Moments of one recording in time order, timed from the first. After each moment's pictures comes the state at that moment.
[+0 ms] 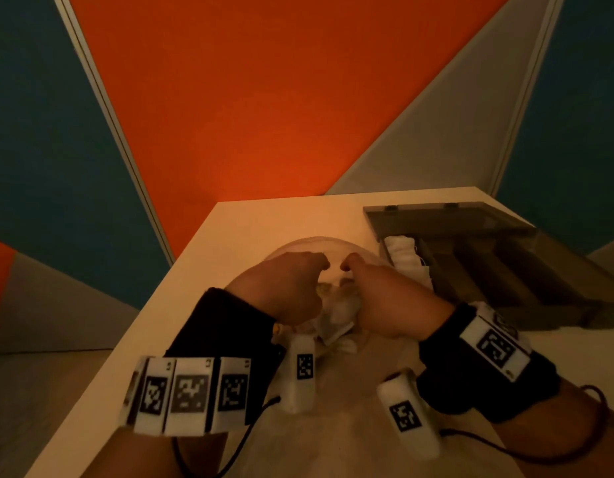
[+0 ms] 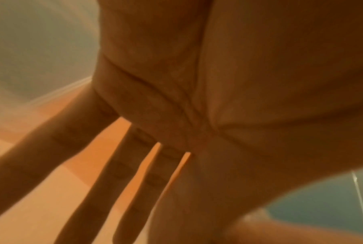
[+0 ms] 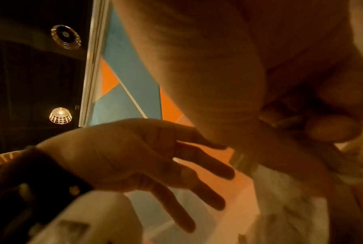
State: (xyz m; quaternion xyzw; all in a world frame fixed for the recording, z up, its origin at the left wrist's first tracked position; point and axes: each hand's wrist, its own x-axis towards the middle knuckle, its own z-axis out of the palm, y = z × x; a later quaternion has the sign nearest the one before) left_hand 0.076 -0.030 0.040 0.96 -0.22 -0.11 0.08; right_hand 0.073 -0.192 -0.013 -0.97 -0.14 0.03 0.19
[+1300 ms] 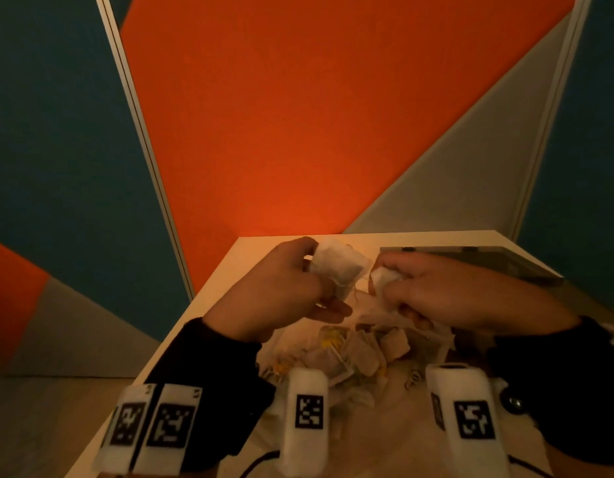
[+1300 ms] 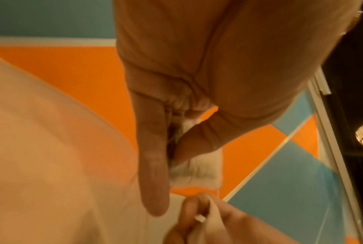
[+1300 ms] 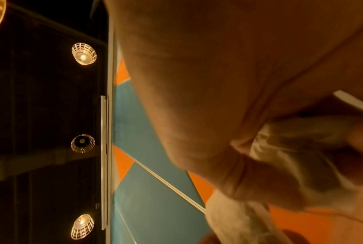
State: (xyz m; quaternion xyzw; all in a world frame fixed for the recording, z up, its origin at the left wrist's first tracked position) left_hand 0.055 -0.019 0.083 0.80 -0.13 -0.08 0.58; right_hand 0.044 -0.204 0.087 -0.92 -0.10 0.06 0.37
